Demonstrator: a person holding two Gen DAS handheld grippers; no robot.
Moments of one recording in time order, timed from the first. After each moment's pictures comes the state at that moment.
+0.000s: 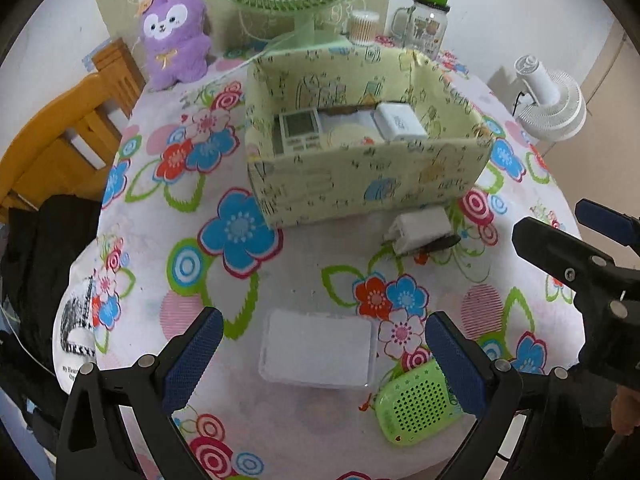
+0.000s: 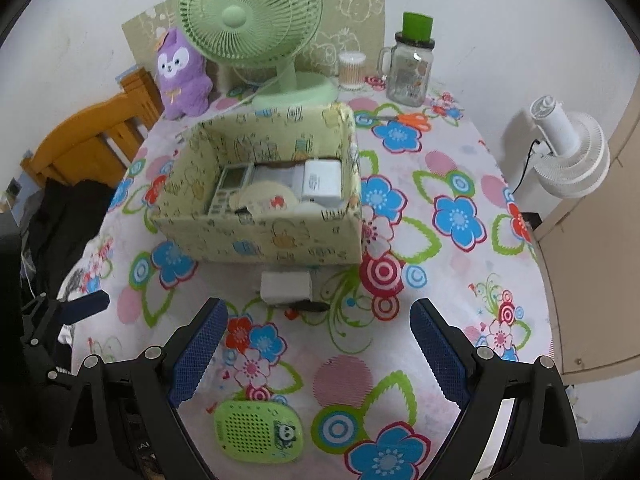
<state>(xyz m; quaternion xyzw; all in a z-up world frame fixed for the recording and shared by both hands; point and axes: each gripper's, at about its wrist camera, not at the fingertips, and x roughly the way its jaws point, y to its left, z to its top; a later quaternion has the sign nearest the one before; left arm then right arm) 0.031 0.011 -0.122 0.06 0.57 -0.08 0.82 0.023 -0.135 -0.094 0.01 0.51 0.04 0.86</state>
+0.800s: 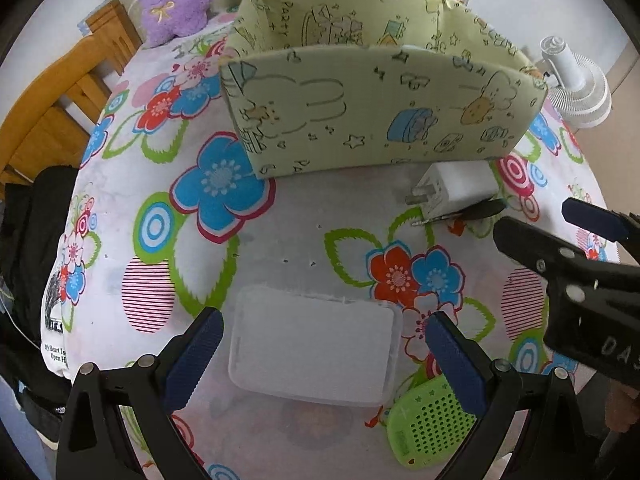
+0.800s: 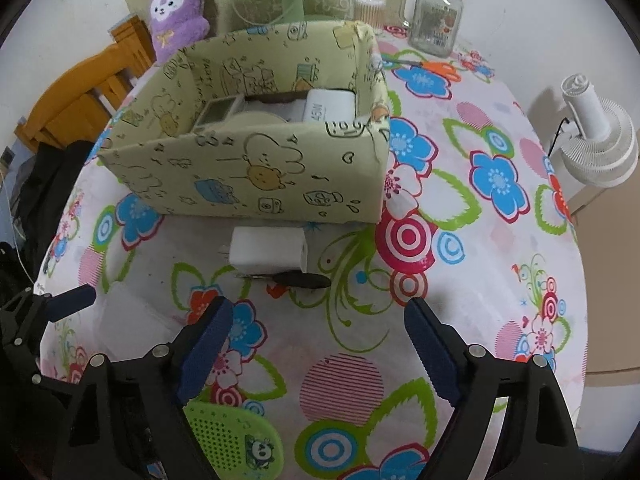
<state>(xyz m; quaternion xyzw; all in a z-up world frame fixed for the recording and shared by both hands) 0.035 0.008 -0.181 0.06 0.60 -0.06 0.79 0.047 -0.134 -0.169 0.00 0.56 0.05 0.83</state>
